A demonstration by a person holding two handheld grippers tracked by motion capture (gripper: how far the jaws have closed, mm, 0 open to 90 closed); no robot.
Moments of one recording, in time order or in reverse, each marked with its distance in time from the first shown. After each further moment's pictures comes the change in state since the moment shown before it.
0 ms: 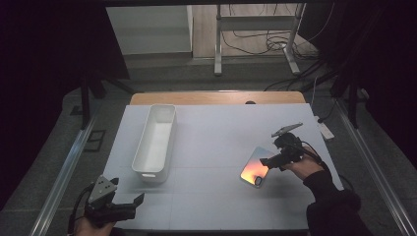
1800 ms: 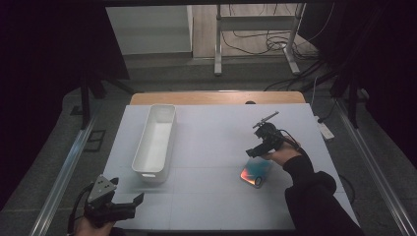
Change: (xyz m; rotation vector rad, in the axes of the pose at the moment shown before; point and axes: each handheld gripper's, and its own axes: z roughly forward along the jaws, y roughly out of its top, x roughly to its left) left arm 0.001 0.000 0.000 -0.002 -0.002 -0.009; right arm 0.005 0.046 0.042 0.087 0.022 -0.031
